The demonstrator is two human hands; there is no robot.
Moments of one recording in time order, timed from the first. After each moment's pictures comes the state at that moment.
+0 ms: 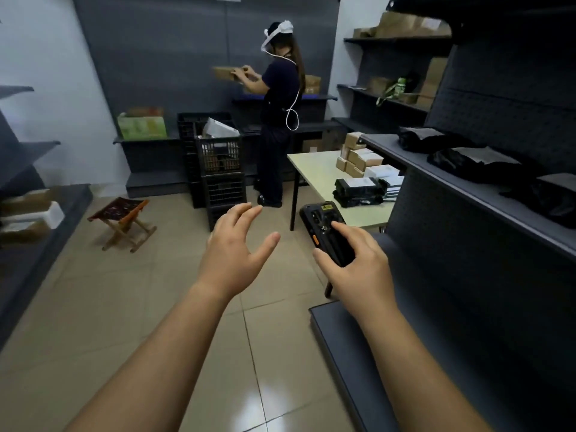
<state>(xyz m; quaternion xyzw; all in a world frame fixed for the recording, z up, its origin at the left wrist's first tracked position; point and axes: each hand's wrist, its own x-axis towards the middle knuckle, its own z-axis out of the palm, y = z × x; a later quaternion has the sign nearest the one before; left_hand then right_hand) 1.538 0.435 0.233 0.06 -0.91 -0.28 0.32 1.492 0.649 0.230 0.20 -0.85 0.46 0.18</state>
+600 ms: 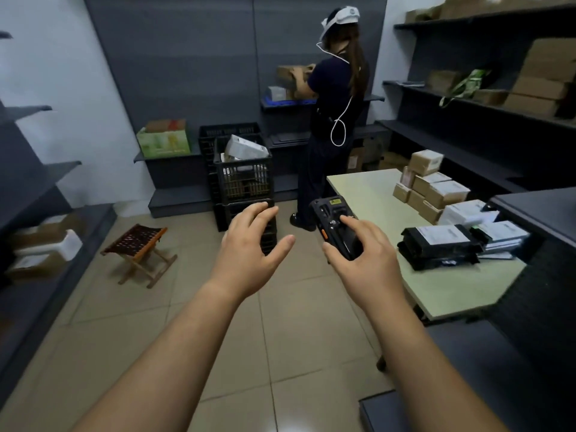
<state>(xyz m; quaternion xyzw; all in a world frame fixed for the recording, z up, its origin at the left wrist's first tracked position) 1.165 0.213 0.235 0.06 -0.92 -0.23 0.31 1.093 0.412 0.220 0.22 -0.84 0.46 0.17</state>
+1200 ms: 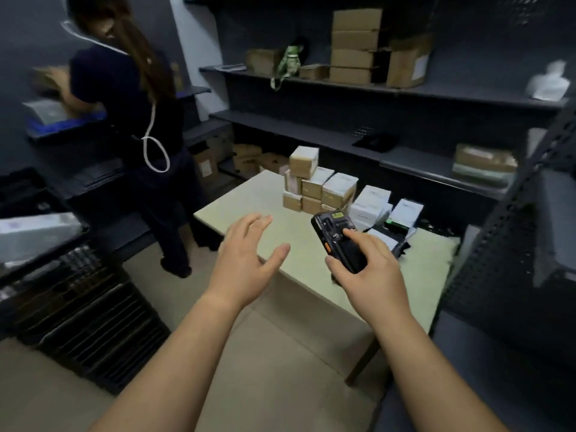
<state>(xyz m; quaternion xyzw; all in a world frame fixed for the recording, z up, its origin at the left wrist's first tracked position) 0.697 0.180 0.199 -0.22 -0.92 -0.29 0.15 0.780 0.385 0.188 -0.12 -0.86 0.42 0.26</state>
